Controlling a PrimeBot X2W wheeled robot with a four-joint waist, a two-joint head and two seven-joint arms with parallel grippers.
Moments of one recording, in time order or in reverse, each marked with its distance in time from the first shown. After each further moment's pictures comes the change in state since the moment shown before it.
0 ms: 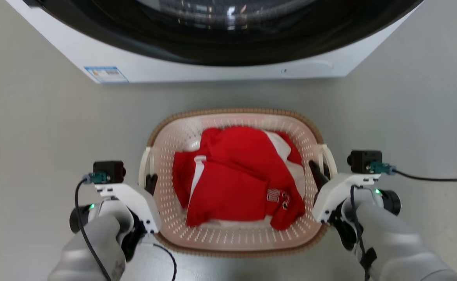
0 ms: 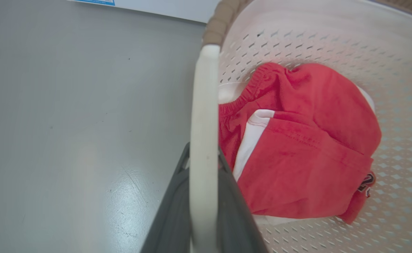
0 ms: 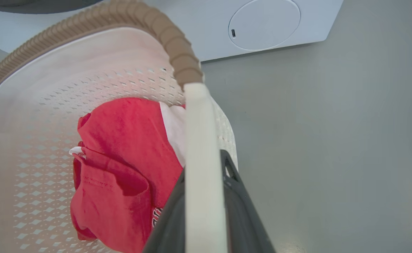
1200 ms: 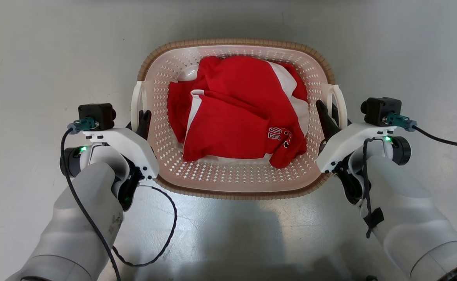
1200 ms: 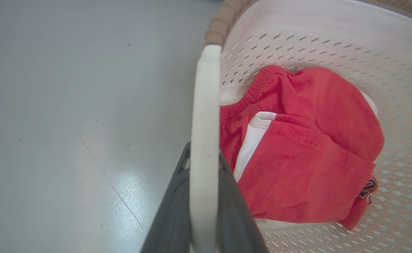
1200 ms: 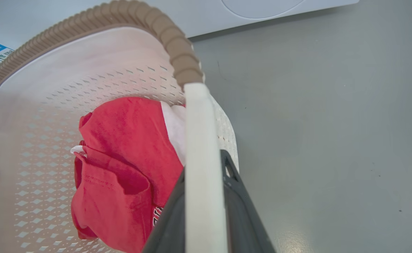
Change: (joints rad) left arm -0.140 -0.009 0.325 -0.063 0.313 0.014 -0.012; right arm -0.101 -0.011 -0.333 -0.106 -0.319 0.000 -0.003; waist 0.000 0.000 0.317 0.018
